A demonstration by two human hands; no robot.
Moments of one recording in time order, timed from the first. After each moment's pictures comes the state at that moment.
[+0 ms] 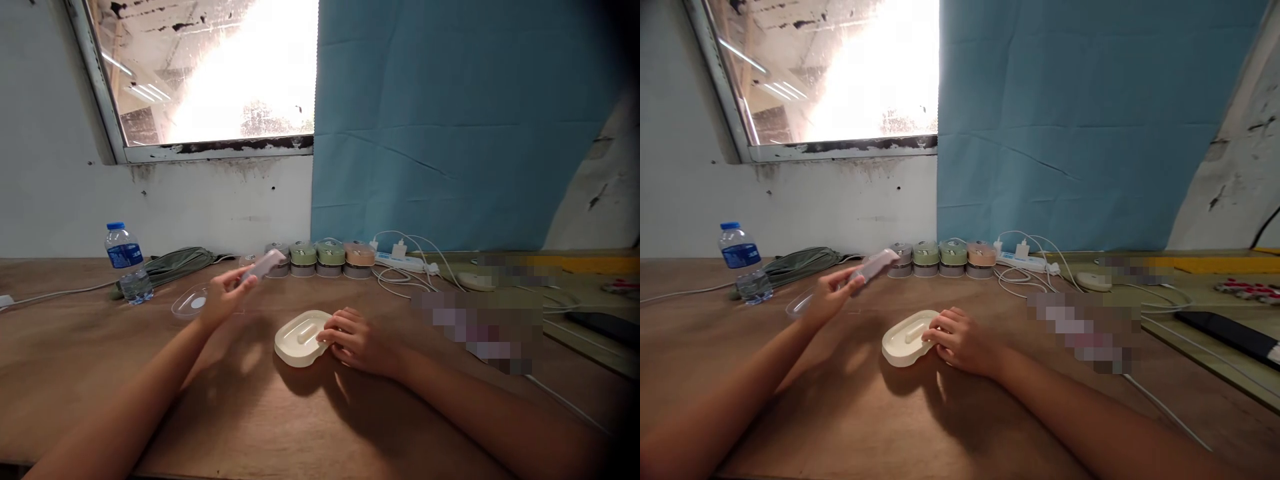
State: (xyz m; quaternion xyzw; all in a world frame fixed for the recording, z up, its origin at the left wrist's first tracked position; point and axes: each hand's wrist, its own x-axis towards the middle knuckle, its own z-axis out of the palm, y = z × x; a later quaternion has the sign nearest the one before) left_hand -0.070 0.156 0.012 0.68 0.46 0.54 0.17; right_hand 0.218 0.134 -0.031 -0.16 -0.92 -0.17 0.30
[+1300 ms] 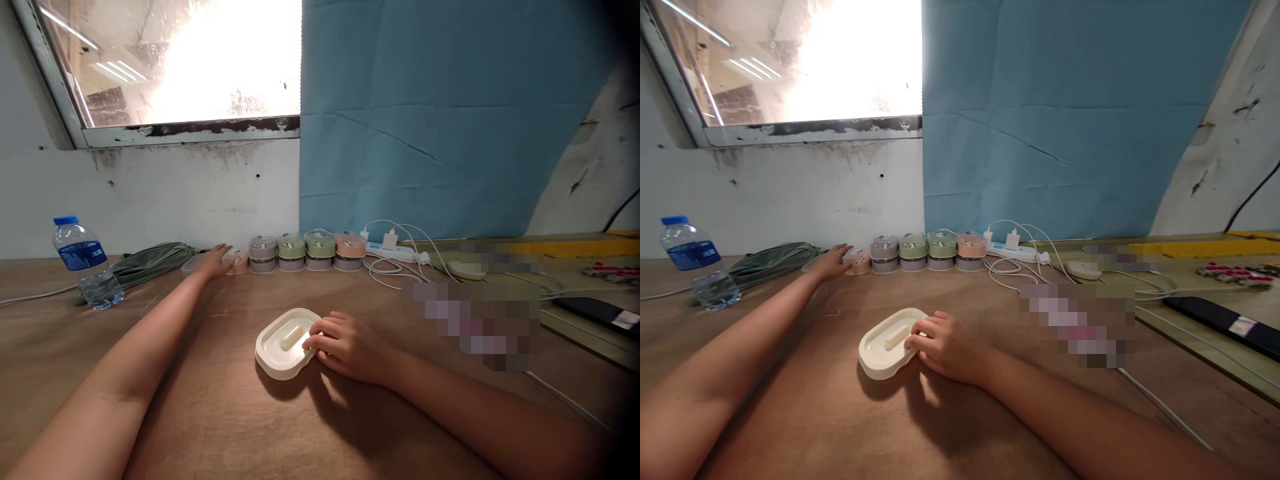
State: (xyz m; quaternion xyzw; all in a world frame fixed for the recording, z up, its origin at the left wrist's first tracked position) left_hand -0.110 0.312 -0.002 0.73 0.66 0.11 -0.11; right_hand 0.218 0.134 -0.035 -0.19 -0.93 -0.15 0.26
